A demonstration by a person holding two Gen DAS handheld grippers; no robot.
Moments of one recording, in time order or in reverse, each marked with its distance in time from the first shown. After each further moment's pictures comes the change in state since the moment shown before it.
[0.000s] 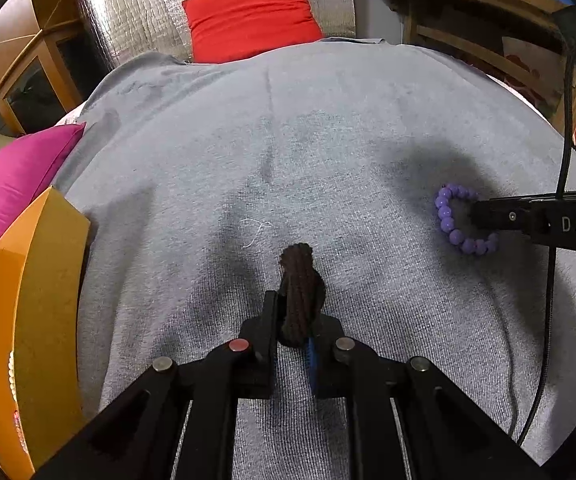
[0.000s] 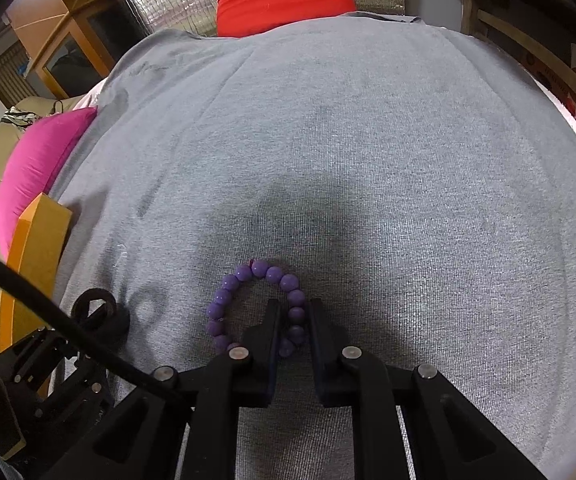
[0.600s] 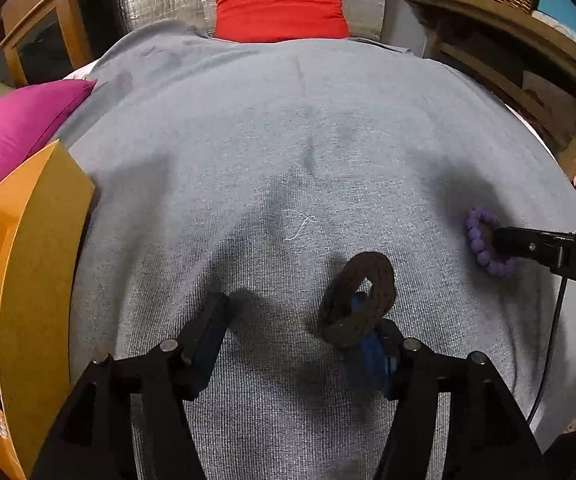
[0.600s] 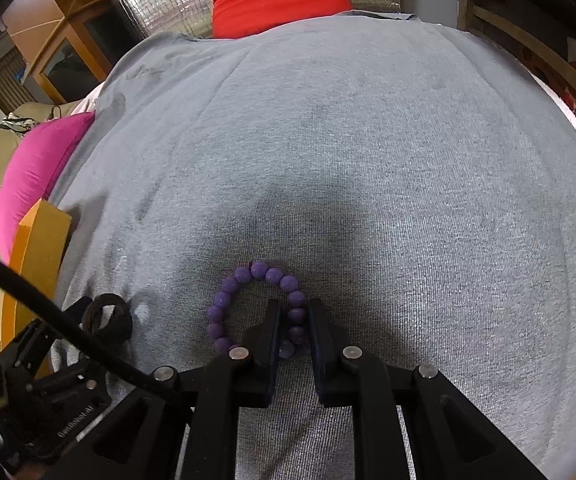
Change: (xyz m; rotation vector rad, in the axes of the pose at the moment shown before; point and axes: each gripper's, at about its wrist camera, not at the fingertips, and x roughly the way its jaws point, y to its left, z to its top) left arm 0.009 0.037 0.002 -0.127 0.038 -0.071; right arm 0.001 -0.002 0.003 0.014 -0.001 0.001
